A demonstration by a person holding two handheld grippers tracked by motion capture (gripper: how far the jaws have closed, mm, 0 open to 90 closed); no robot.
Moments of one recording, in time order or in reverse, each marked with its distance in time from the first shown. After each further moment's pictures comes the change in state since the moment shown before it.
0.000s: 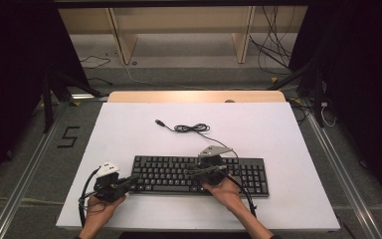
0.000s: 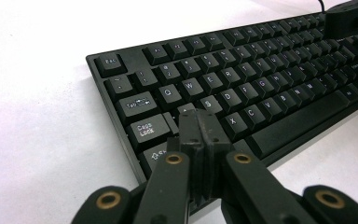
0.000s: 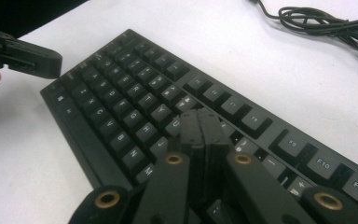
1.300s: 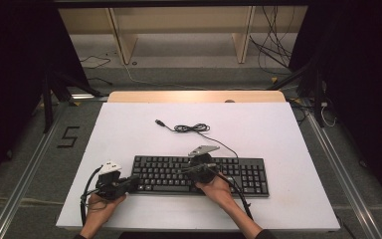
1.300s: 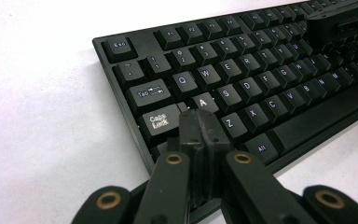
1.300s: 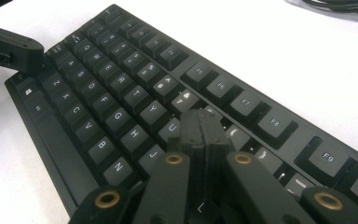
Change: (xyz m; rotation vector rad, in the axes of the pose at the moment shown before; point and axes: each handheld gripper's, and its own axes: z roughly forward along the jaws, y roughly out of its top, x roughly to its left) left arm 0.006 0.000 0.009 0.051 0.021 -0.013; right arm 0.003 0.002 0.030 0.073 -0.027 -0.009
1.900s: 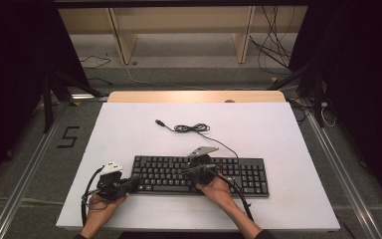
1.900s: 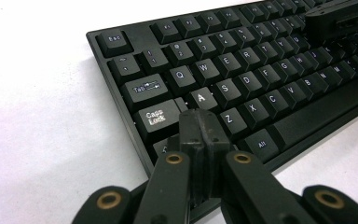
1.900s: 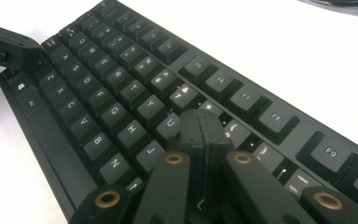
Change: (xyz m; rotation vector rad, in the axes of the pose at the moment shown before) left arm -0.001 -0.001 0.003 0.014 -0.005 0.005; right arm 0.001 -0.002 0.002 0.009 -0.014 -0.004
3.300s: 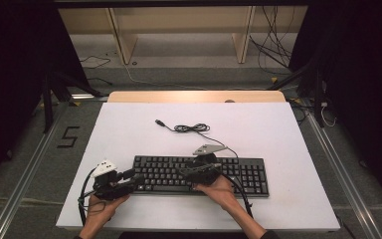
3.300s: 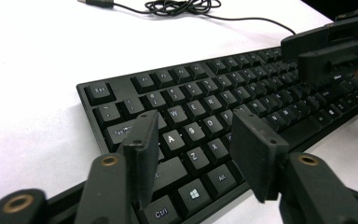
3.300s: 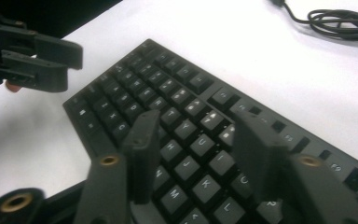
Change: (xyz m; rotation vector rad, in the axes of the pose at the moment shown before) left arm -0.007 0.006 -0.018 -0.172 -0.073 -0.007; right arm 0.003 0.005 -0.025 -0.094 0.114 0.030
